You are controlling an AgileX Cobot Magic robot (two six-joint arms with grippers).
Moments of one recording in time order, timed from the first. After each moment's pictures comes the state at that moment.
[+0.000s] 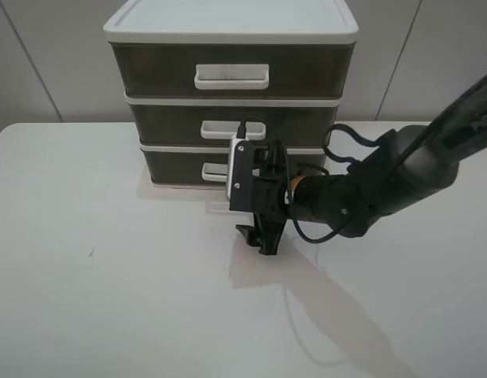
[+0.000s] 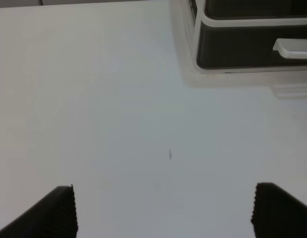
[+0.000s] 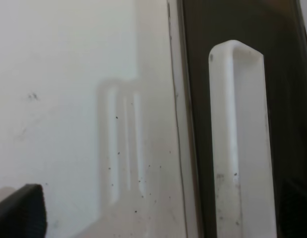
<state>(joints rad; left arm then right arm) 0.04 0.00 -0.50 -0.12 1.06 0.11 0.66 2.02 -0.79 -0.05 -0.46 -1.00</state>
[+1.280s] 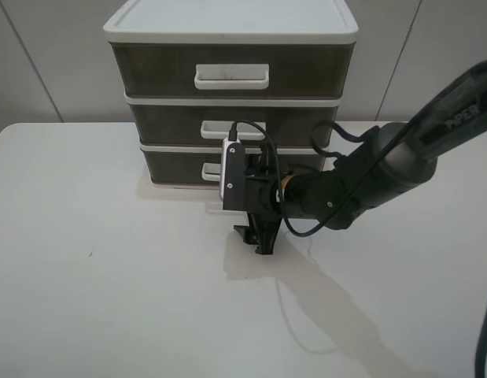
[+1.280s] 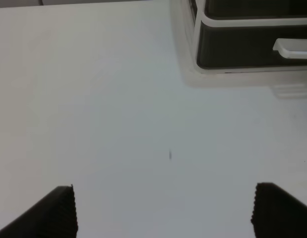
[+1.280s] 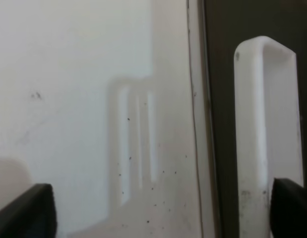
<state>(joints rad) 0.04 0.00 -0.50 -0.12 1.06 0.11 0.66 2.07 -0.86 -0.05 -0.37 -1.00</state>
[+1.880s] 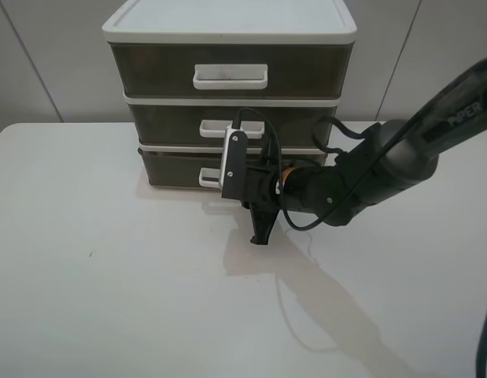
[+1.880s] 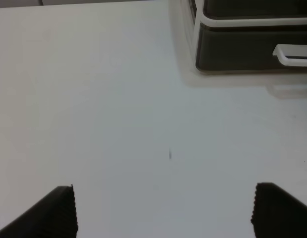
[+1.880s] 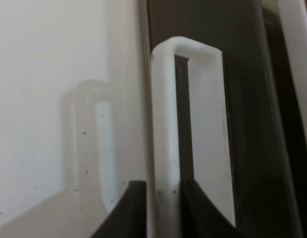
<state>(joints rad) 0.04 0.00 -0.50 -0.12 1.06 0.11 0.66 2.07 -0.87 -0.02 -0.42 -0.99</state>
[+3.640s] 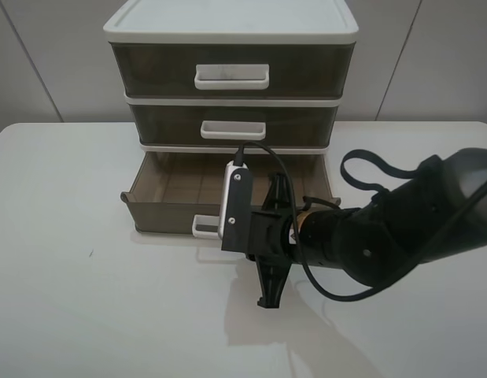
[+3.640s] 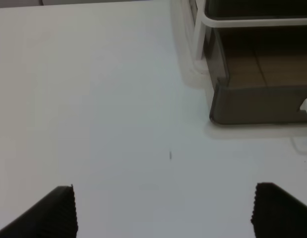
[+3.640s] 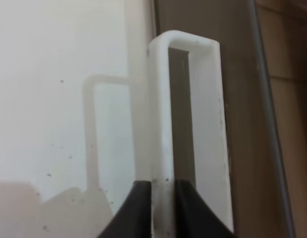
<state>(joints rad) 0.04 0.00 -0.50 -0.12 1.06 0.11 0.86 1.84 -0.62 0.21 -0.32 -0.99</state>
